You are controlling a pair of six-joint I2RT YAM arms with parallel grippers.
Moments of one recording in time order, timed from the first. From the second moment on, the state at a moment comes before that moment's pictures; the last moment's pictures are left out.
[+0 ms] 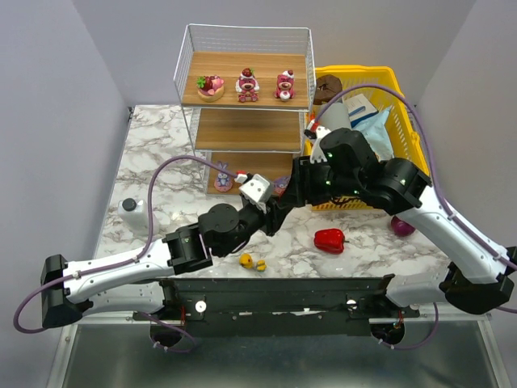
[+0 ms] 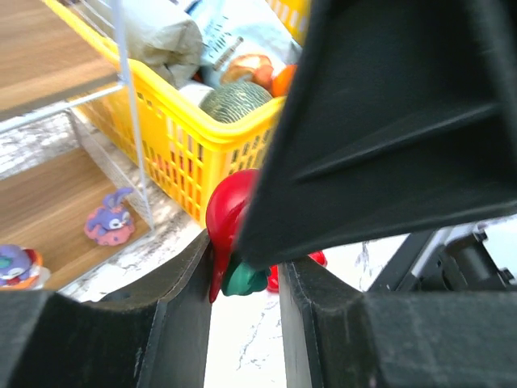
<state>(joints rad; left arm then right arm) -1.22 0.99 0.84 0.10 -0.38 -0.23 0.91 1.31 1.66 -1.04 -0.03 0.58</state>
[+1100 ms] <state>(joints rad) -1.22 0.94 0.81 0.24 -0.58 -0.32 0.93 1.18 1.43 -0.51 0.07 0.55</state>
